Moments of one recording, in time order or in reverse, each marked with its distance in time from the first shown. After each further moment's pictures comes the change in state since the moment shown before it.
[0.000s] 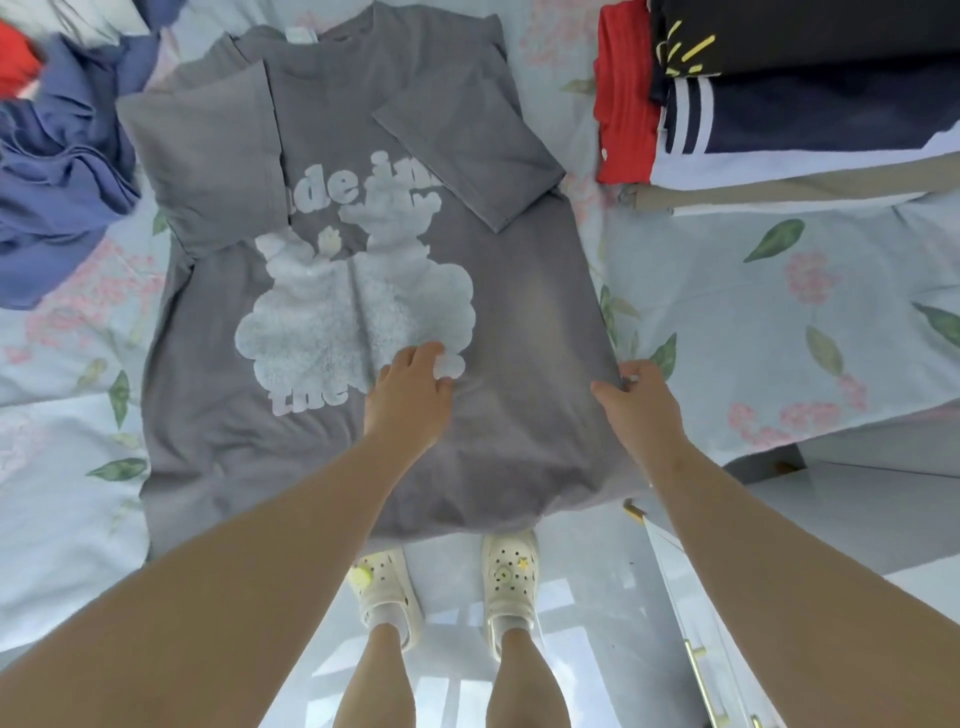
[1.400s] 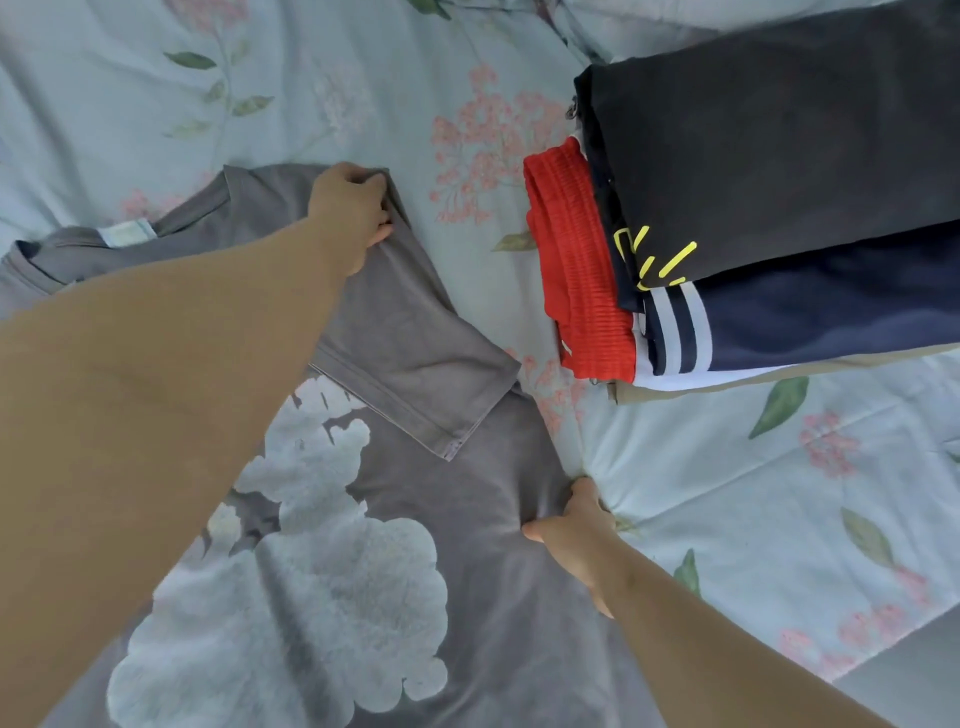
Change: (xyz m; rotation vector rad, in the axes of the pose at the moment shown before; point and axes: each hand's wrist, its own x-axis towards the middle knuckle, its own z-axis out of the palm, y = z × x) left_hand 0.390 0.143 -0.110 -0.792 0.071 -0.106; right_hand 0.125 -0.080 0.033 0.056 -0.231 0.486
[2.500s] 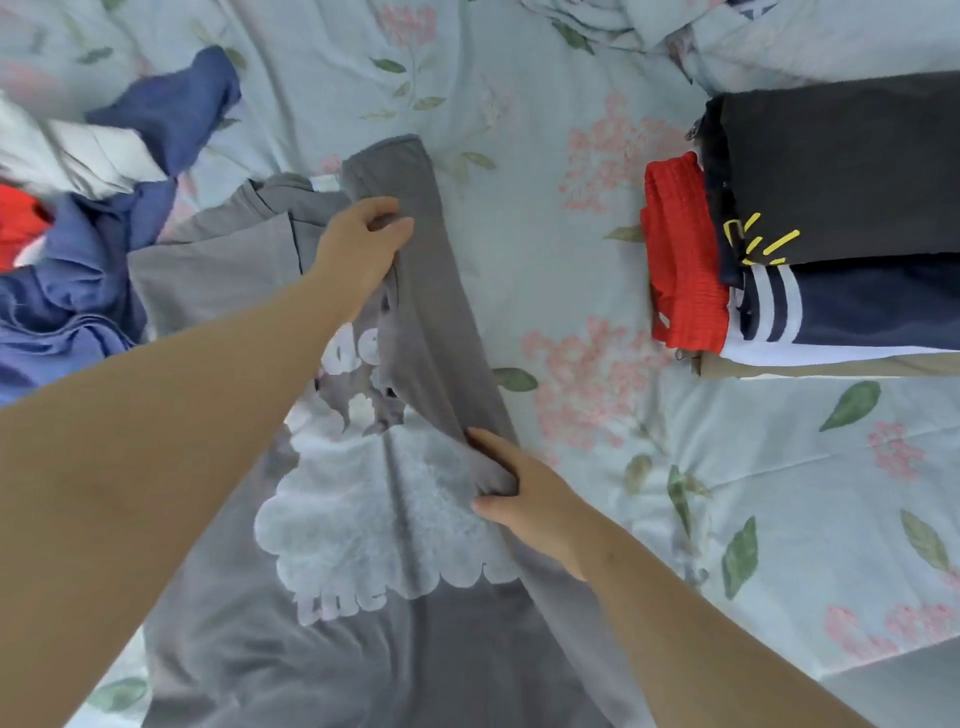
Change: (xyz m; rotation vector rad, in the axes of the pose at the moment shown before) left_hand -0.104 -0.046 -0.151 0.138 0.078 0.136; right_hand -0.102 -0.027 0.070 -0.149 -0.447 -0.614
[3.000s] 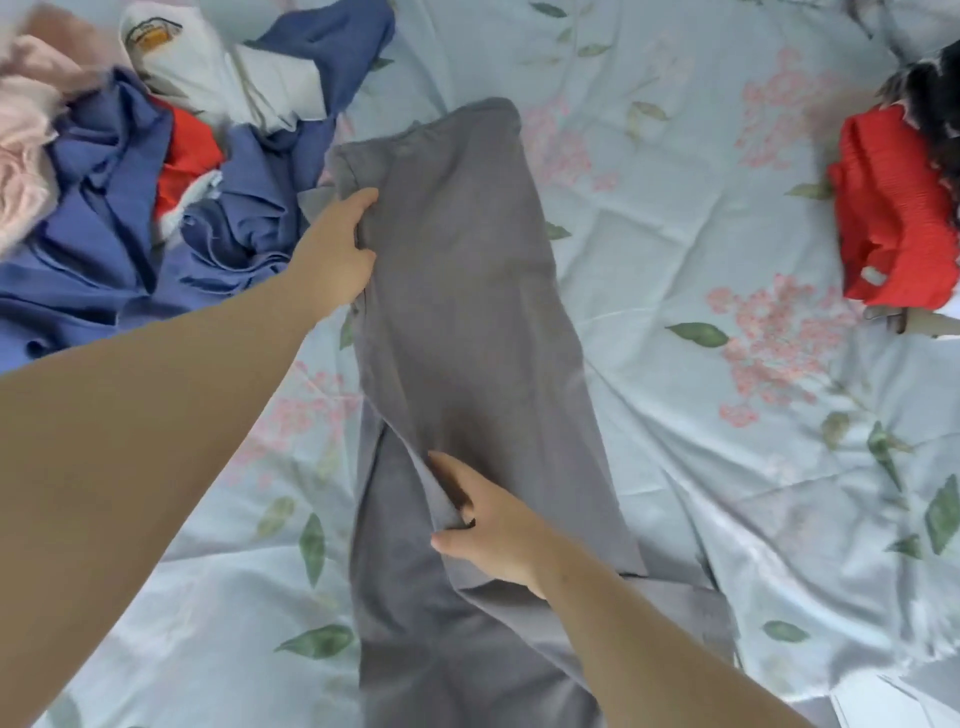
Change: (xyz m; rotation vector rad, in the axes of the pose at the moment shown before) left_hand 0.012 -0.133 -0.188 0.396 -0.135 0.121; right_hand 0.062 -0.034 0.219 -0.110 -0.123 0.051
